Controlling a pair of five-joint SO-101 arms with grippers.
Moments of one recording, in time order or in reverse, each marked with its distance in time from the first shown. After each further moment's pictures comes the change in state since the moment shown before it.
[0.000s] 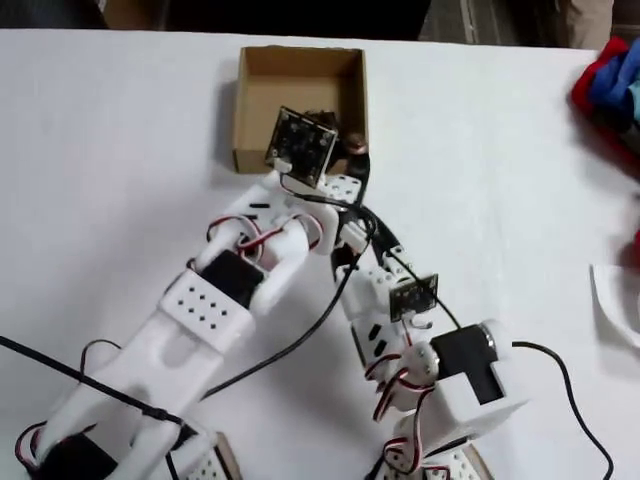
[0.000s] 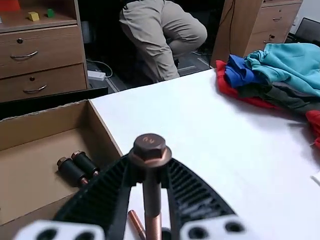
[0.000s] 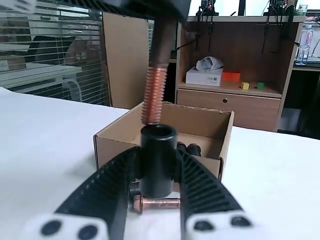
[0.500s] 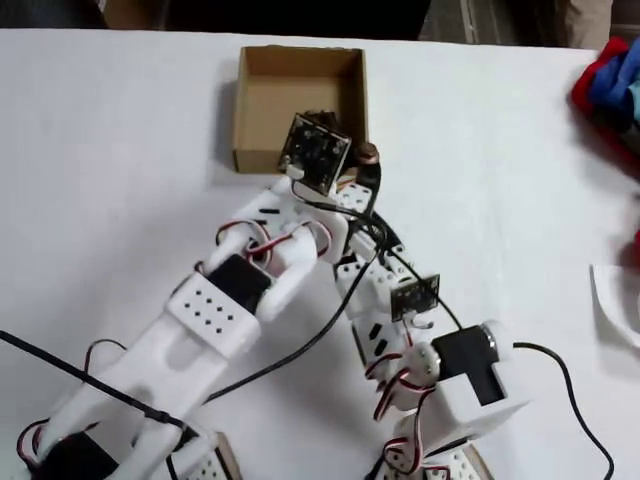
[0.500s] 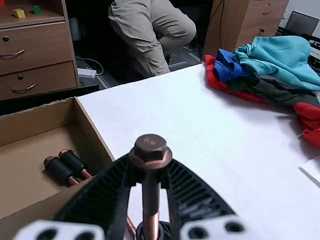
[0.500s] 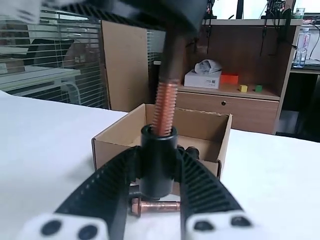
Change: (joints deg) left arm 2.3 0.0 0.6 0.0 0.0; right arm 0.3 0.0 -0.1 0.0 0.0
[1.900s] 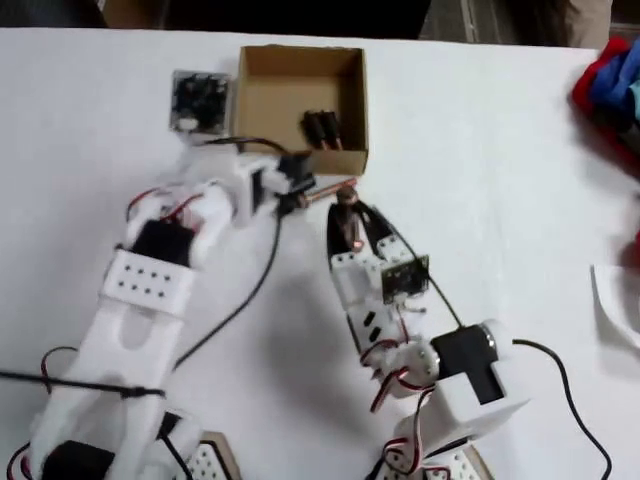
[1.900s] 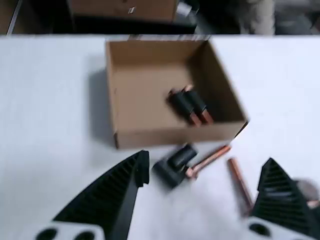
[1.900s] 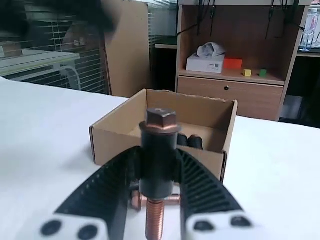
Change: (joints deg) left arm -24.3 0.1 -3.4 24.4 2.7; right arm -0.3 0.1 -5.9 8.9 0.1
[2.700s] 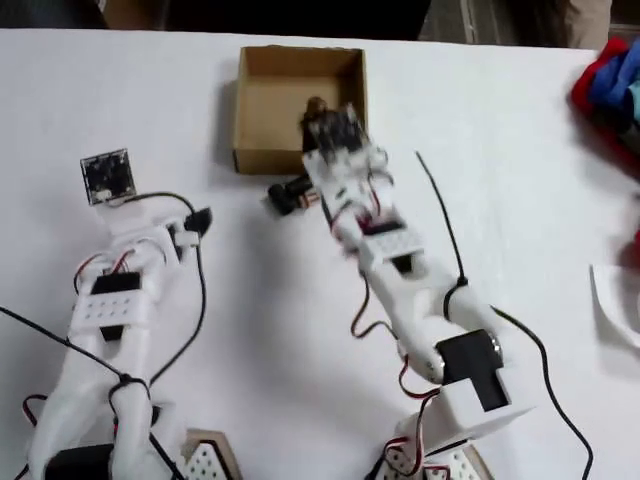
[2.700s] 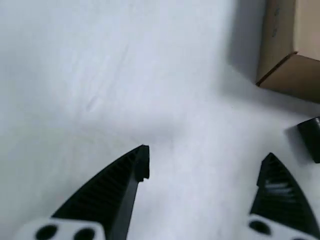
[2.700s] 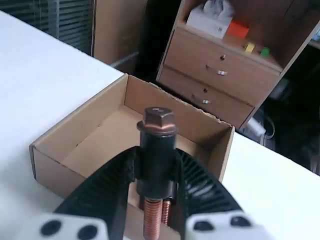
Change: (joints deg) left arm -20.6 0.0 27.2 -20.8 0.0; right arm 1.2 -2.5 -52.2 71.5 16.4
